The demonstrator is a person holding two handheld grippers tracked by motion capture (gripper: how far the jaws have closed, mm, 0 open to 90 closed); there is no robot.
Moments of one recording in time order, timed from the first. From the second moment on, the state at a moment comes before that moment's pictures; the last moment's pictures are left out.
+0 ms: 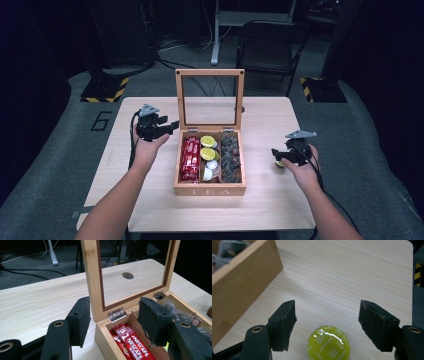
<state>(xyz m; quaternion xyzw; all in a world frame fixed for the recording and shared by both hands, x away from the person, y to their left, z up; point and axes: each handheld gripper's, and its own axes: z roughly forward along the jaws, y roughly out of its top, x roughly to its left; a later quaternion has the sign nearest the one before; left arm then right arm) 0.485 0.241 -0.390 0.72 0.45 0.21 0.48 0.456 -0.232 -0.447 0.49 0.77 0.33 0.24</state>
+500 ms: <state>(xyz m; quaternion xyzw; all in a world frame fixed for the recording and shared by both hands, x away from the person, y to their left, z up) 0.484 0.241 -0.388 0.73 0.45 0.21 0.48 0.473 -0.199 -0.392 0.45 0.78 0.37 0.23</state>
